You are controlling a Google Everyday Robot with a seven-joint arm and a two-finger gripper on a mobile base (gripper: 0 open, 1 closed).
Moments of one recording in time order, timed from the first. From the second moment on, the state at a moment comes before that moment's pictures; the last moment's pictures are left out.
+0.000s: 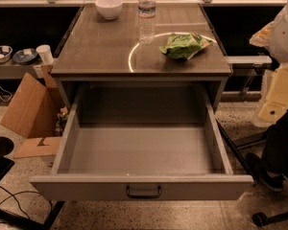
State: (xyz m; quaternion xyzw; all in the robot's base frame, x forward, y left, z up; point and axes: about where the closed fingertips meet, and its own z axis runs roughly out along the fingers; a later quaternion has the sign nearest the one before) arm 0.438 -0.217 0.976 -0.60 0.78 -0.03 0.16
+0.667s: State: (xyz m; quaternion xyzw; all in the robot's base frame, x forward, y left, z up) arm 0.439 -0.215 0.980 -0.60 0.78 -0.04 0.17
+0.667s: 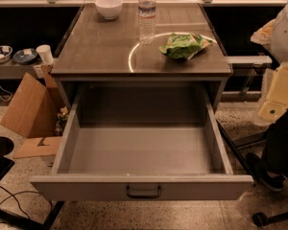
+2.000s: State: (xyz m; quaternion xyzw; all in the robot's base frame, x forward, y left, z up) arm 0.643 -0.201 1.003 -0.53 0.72 -0.01 0.44
